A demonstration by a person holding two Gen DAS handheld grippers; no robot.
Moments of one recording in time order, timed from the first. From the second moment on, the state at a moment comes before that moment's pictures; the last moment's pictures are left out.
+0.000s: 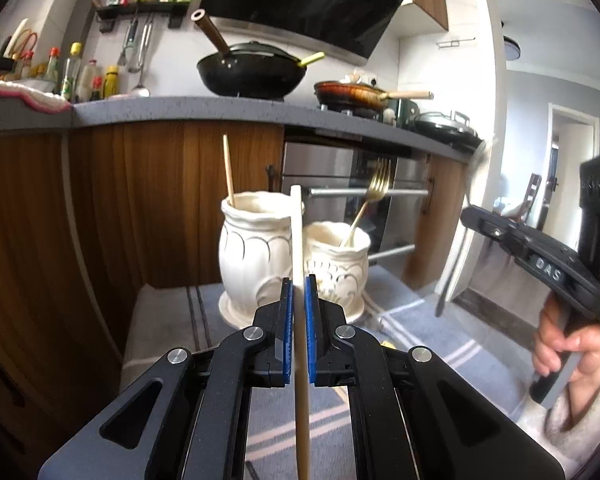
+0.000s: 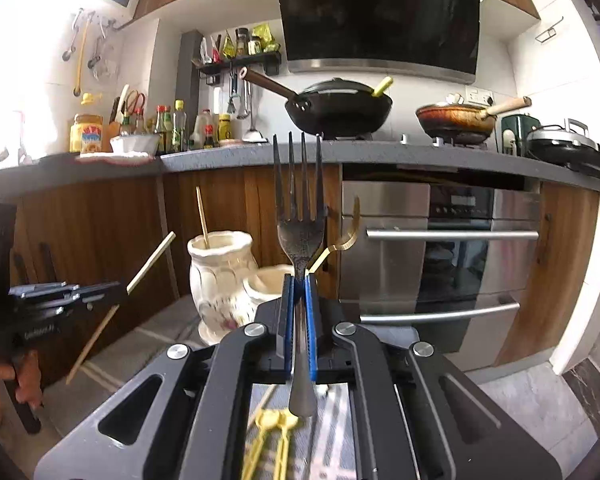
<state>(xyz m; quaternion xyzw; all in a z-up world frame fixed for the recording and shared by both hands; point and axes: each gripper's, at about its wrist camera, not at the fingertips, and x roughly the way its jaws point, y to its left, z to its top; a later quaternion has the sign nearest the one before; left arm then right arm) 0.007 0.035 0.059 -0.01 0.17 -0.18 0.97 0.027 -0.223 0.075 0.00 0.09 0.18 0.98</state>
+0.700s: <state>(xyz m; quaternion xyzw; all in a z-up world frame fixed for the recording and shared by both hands) 0.102 0.031 0.129 -0.04 0.07 -0.20 0.98 0.122 -0.197 0.106 0.06 0.05 0.20 0.98</state>
